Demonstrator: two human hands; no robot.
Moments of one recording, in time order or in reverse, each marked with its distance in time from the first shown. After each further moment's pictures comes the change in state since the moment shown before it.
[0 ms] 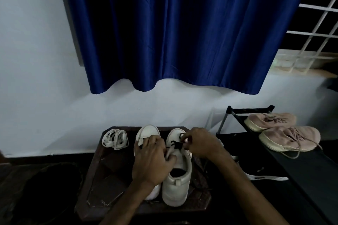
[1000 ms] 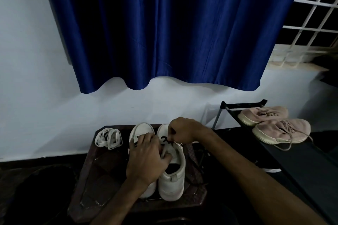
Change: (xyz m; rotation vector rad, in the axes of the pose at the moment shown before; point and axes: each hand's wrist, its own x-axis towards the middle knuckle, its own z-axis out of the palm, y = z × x) left_hand 0.000 0.001 -0.001 0.023 -0.013 0.044; right_hand 0.030 -0.026 -0.017 -0.175 -0.219 -0.132
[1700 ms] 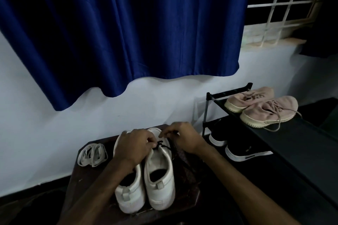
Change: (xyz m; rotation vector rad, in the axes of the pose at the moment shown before) left_hand 0.061 0.018 -0.022 0.025 -0.201 0.135; right_hand -0.022 0.056 0.052 0.580 0.509 -0.150
